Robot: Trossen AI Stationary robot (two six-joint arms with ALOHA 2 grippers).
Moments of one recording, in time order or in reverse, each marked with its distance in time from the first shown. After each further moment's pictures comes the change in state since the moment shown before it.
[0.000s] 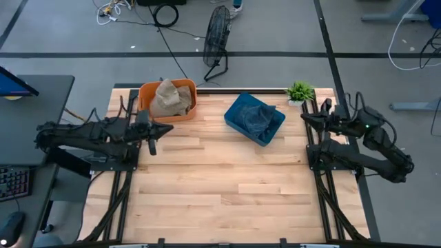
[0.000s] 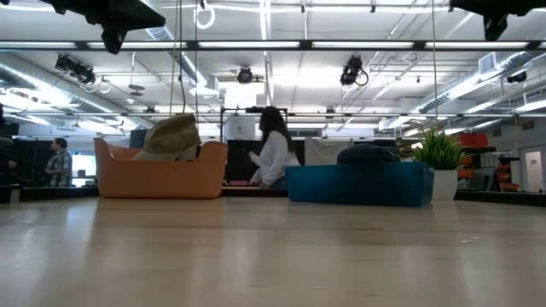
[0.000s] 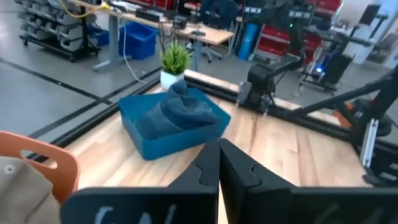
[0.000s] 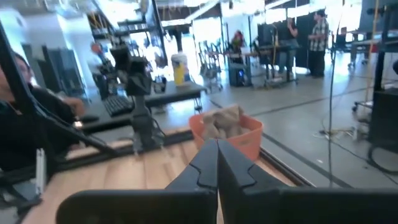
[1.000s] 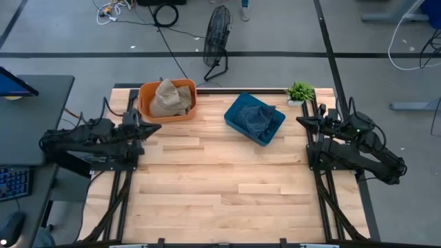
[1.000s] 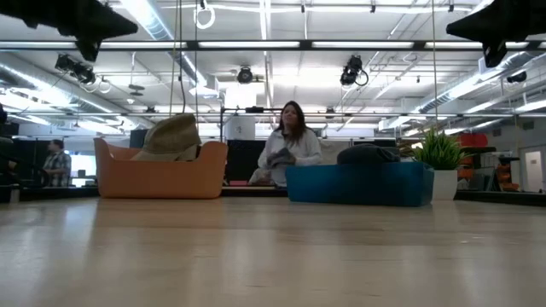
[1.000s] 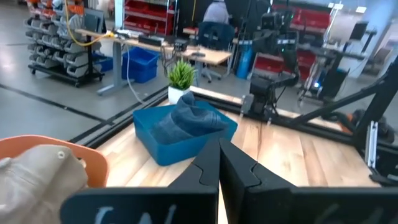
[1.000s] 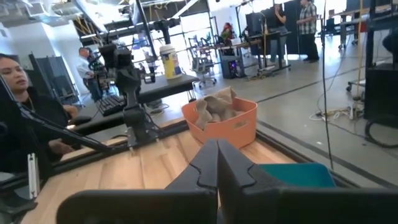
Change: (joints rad) left arm 0.012 -0.315 -0.112 -0.106 -0.001 0.087; right arm 0.000 -0.107 -0.149 0.017 0.043 0.081
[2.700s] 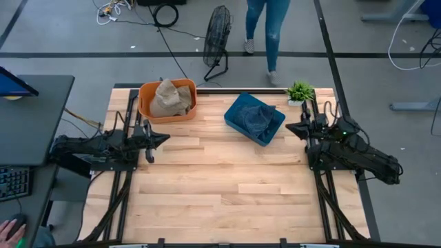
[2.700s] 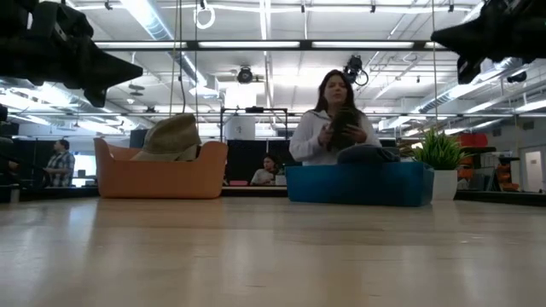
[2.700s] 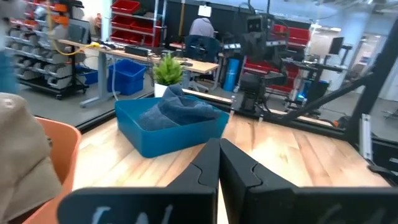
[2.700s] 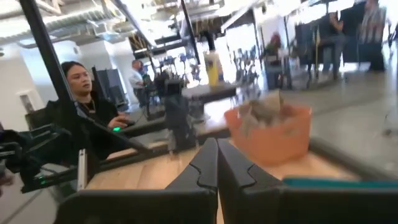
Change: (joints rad) left arm 0.000 -0.199 -0.398 0.302 0.051 0.027; right arm 0.000 0.000 -0.240 0.350 -0.187 0.052
